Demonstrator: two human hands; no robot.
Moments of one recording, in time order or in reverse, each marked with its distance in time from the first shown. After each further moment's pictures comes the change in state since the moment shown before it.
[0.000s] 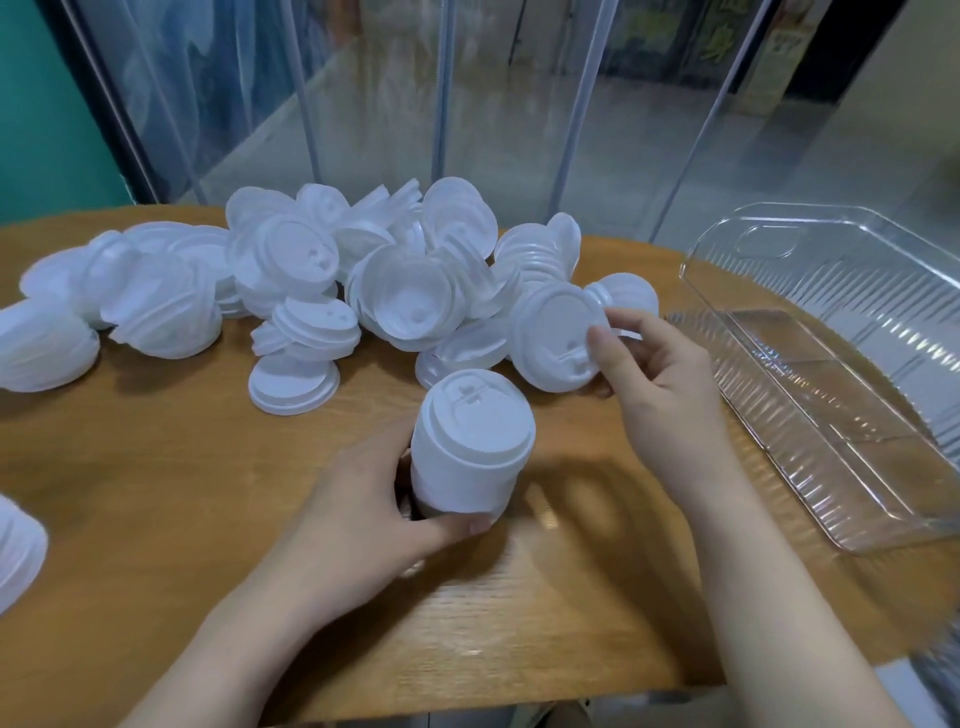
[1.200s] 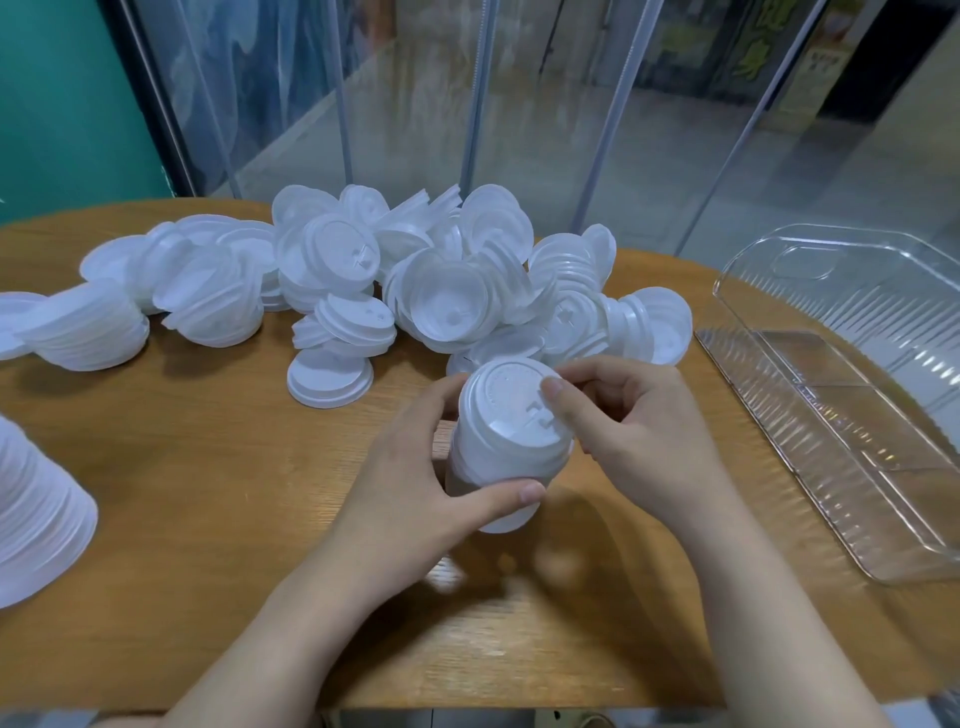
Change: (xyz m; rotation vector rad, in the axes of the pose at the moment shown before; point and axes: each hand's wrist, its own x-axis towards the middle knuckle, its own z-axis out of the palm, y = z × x) left_hand 0.007 0.003 0.007 -0.126 0.166 0.130; right_hand -0.016 -0.027 0.026 -0.135 -0.251 0.085
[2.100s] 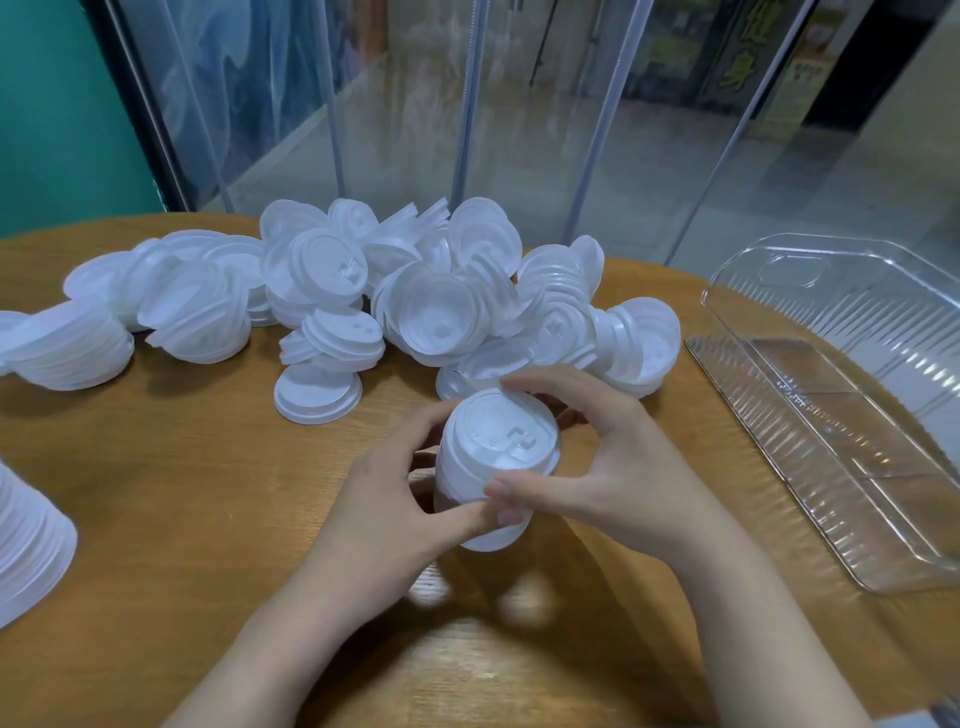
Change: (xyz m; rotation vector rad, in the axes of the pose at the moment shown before) left_hand -0.001 0.001 -0.003 -0.176 -0.056 -0.010; right_hand -0.005 -0.005 -0.003 -0.155 -0.225 -0.123
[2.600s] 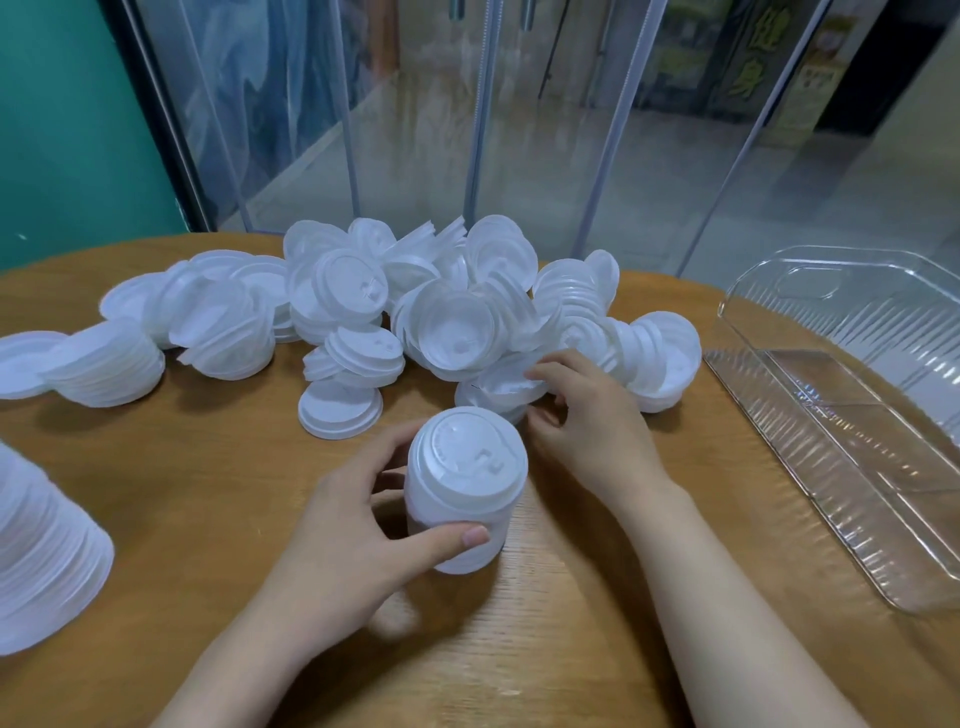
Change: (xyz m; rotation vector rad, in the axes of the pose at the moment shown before) left_hand -0.014 -0.001 -0.035 0.056 0.031 -0.035; right_hand 0.061 0.069 0.029 -0.469 0.253 -0.059
